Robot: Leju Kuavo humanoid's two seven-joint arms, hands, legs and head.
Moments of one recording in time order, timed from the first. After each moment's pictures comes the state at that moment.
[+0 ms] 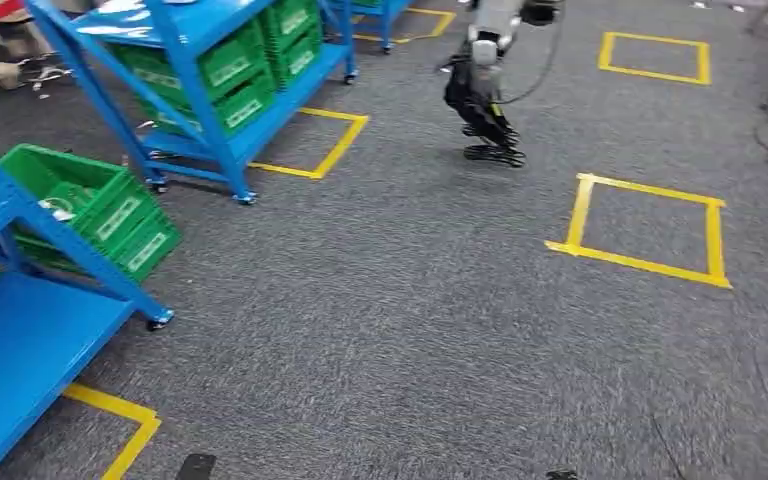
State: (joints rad) left arm -0.07 -0.15 -0.09 -0.18 0.03 0.53 0.17; right arm -0.09 0.20 -1.04 -0.21 1.32 -0.32 0.17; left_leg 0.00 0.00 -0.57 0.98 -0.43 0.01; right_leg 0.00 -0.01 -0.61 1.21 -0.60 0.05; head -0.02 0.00
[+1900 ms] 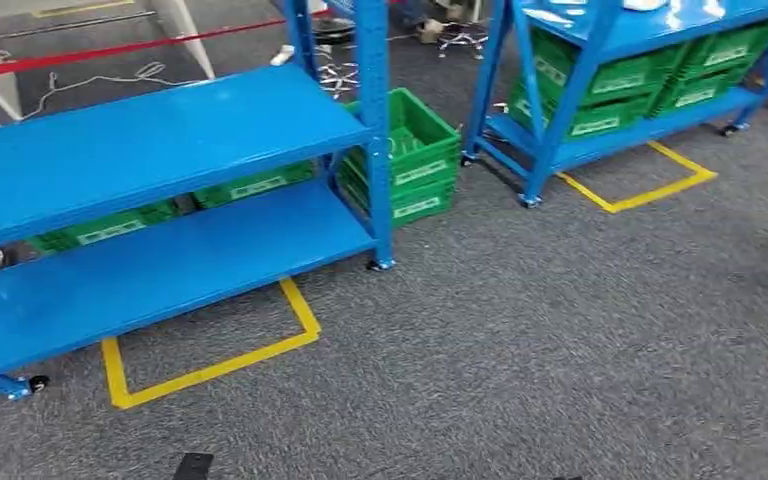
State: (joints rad) left arm -0.07 -0.15 -0.04 -0.18 0.00 0.53 0.18; right arm -0.09 0.20 -1.05 -0.21 1.30 -0.33 0.17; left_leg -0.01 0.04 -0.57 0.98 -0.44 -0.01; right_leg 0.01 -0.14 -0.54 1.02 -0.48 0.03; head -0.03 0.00
